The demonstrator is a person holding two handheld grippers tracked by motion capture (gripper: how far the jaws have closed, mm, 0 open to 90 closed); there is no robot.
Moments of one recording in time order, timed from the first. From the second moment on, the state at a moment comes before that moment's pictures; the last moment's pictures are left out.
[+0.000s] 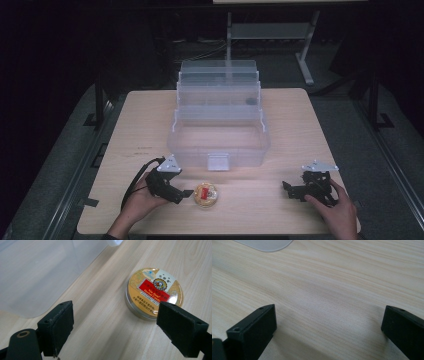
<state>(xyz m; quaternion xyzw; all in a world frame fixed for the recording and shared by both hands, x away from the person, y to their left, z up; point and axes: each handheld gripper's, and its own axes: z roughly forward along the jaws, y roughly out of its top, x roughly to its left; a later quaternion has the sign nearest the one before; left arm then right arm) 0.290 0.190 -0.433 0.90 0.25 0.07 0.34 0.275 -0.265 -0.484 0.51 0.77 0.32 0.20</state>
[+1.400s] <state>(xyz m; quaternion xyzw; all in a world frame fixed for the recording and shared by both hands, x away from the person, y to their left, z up) 0.282 0.130 -0.447 0.93 0.19 0.03 0.32 0.275 -0.265 -0.484 0.51 0.77 0.32 0.20</state>
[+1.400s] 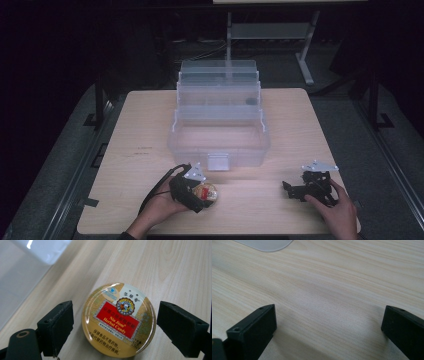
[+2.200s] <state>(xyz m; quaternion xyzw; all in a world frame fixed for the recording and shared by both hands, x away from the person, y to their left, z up) 0.283 0.114 -0.455 0.95 0.18 0.02 0.27 0.275 -0.265 -0.484 0.51 0.77 0.32 0.20</state>
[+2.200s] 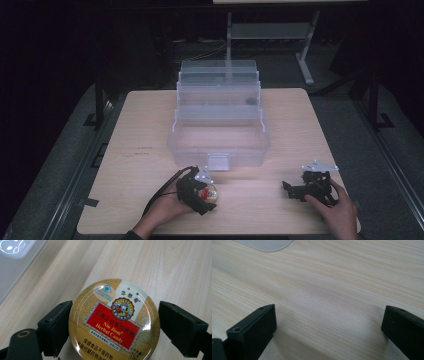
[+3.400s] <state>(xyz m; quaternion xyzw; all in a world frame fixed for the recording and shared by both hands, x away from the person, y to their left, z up) 0.282 0.118 -0.445 0.94 0.19 0.01 0.28 0.275 -0.265 -0.484 0.51 0.77 0.32 0.20</state>
